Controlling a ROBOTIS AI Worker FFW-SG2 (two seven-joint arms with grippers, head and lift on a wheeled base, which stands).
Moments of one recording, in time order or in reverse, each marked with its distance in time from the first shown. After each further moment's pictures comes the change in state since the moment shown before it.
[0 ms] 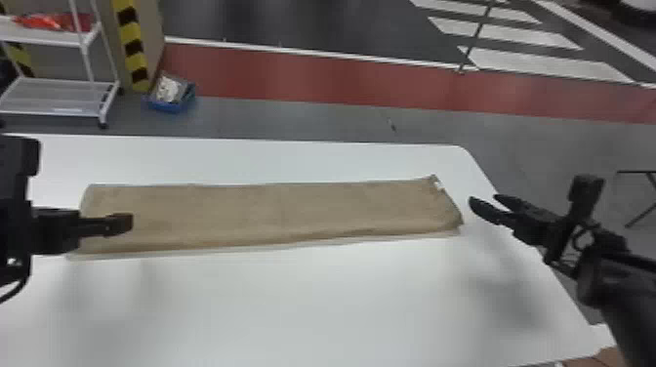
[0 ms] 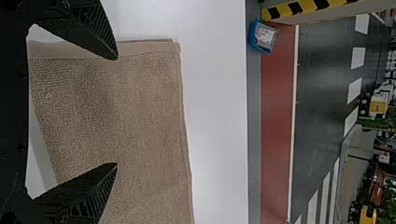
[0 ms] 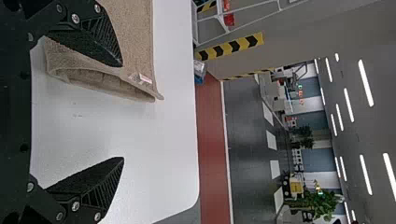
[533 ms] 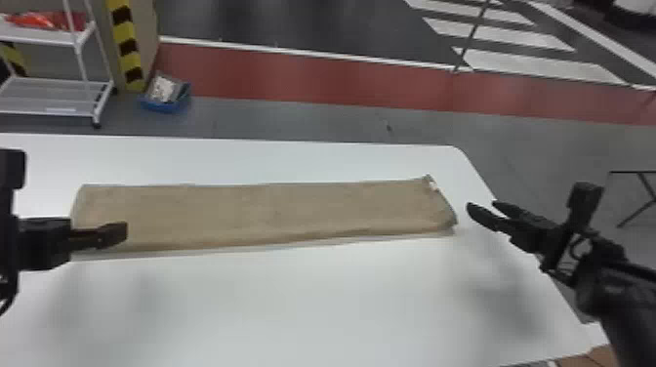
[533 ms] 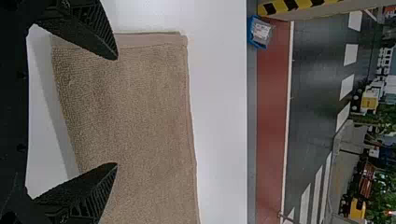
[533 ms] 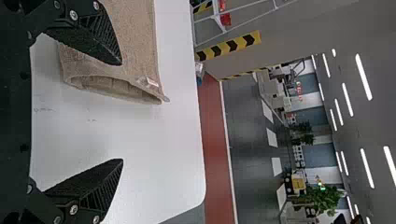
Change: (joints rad) left arm 0.085 0.001 0.020 -0.094 0.023 -0.012 0.006; right arm 0.084 0.008 -0.040 -0.112 -0.046 0.072 -0.011
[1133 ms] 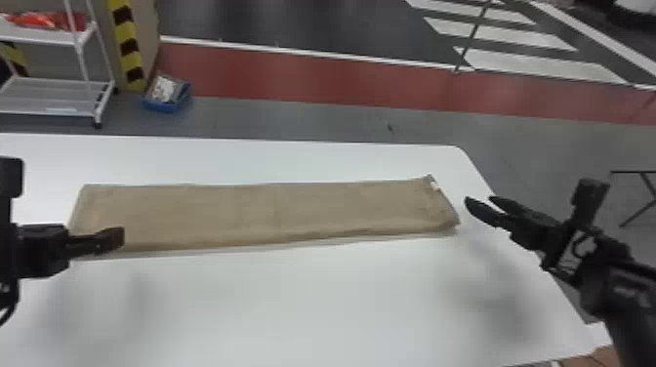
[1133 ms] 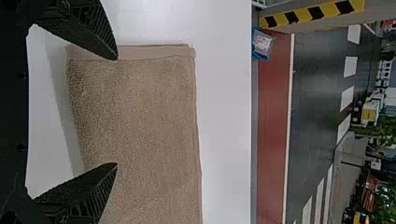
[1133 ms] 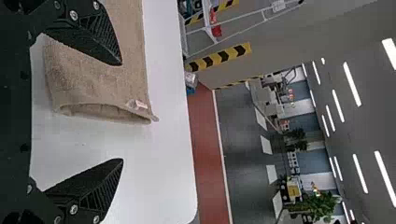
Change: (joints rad) left arm 0.035 -0.006 0.011 -0.021 0.013 -0.008 0.060; right arm 0.086 0.038 -0.051 -0.199 -0.028 0.102 0.005
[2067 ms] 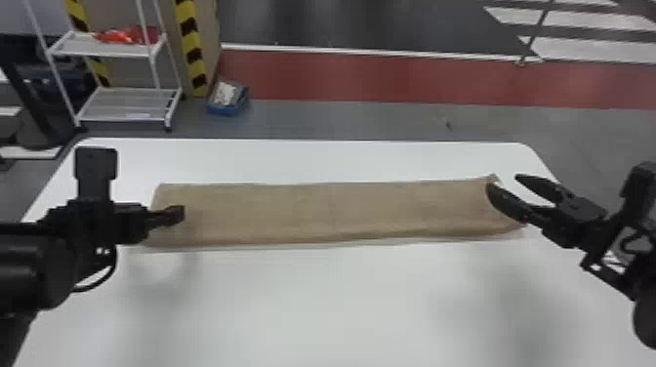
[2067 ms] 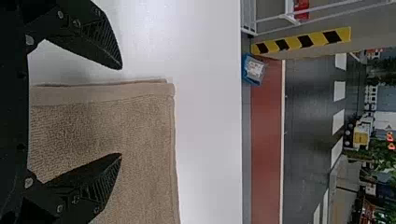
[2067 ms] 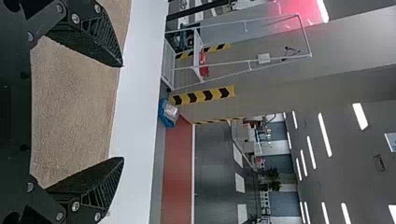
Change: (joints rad) left arm -0.161 0.004 -0.055 0.303 -0.046 -0.174 0.040; right arm 0.159 0.158 0.026 -0.426 0.054 0.033 -0.016
